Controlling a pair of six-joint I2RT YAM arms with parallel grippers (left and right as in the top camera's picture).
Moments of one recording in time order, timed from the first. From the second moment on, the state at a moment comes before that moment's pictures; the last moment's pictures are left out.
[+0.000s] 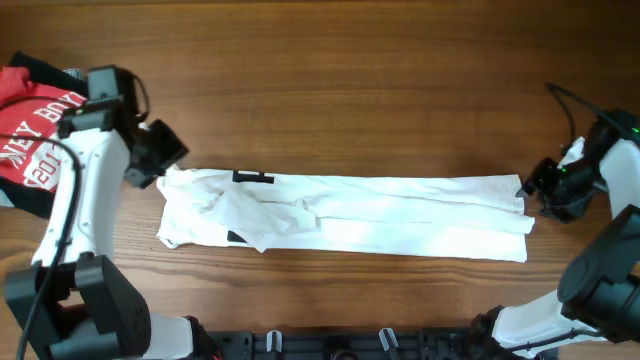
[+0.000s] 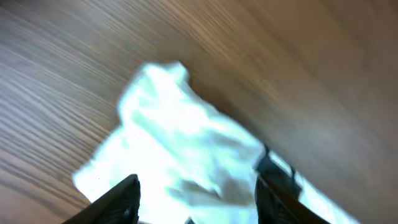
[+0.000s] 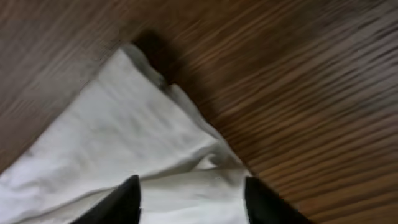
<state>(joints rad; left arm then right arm) 0.15 1.62 1.27 -1.04 0.06 -0.50 -0.52 1.75 1.17 -1.05 -0.11 0.13</state>
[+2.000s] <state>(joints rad) -0.06 1.39 0.92 -0.73 0.09 -0.54 -0.37 1.72 1.22 -1.08 0.01 0.08</state>
